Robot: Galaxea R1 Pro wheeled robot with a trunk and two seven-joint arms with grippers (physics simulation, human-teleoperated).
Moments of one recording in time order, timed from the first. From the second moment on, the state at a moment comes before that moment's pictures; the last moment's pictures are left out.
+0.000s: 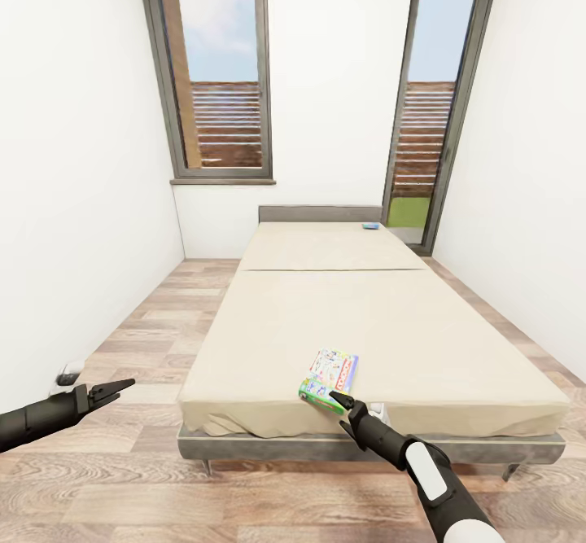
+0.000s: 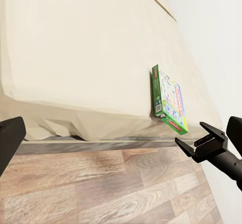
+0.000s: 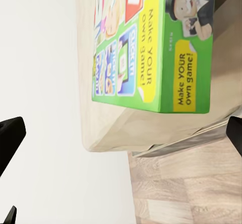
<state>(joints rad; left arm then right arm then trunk) -0.36 0.36 0.54 -1.23 0.08 1.02 -1.21 -0.49 0.07 -0.29 -0.64 -0.67 0.63 0.52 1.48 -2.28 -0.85</state>
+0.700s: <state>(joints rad) -0.36 0.35 0.54 -1.23 0.08 1.02 -1.21 -0.49 0.07 -0.29 -0.64 -0.67 0.63 0.52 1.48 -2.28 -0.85</state>
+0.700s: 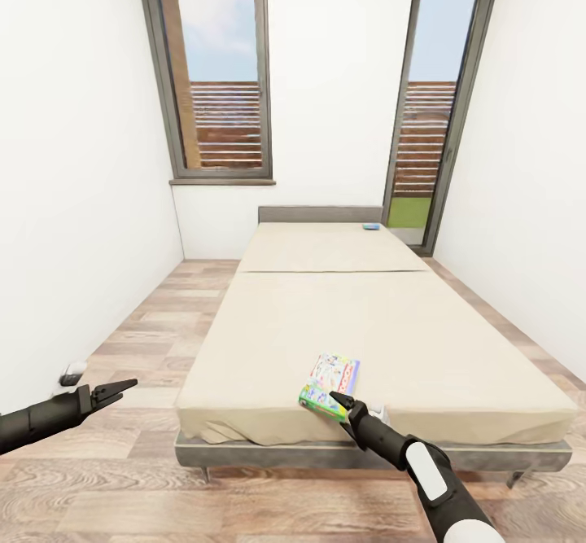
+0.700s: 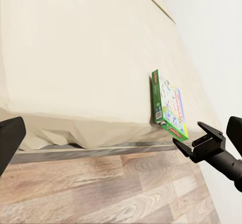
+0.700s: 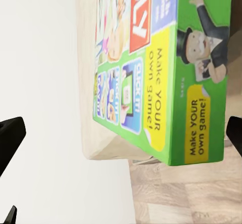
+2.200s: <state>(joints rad) -0.36 0.35 0.54 -1.23 0.08 1.02 -1.21 -0.49 0.07 -0.29 -0.64 -0.67 0.63 0.52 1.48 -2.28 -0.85</state>
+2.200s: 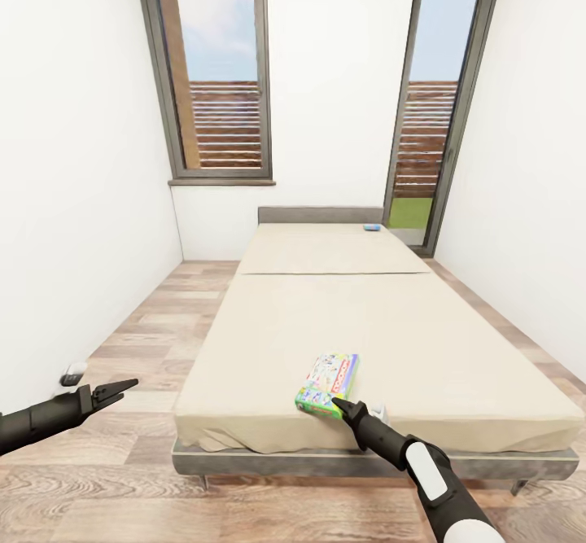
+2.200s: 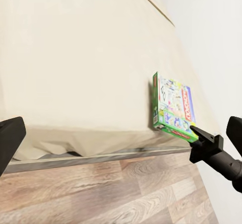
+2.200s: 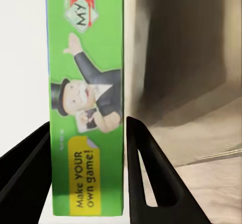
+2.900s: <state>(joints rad) -0.36 0.35 0.54 -1.23 0.08 1.03 -1.22 -0.49 0.07 -0.29 -0.64 -0.67 0.63 0.52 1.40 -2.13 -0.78</state>
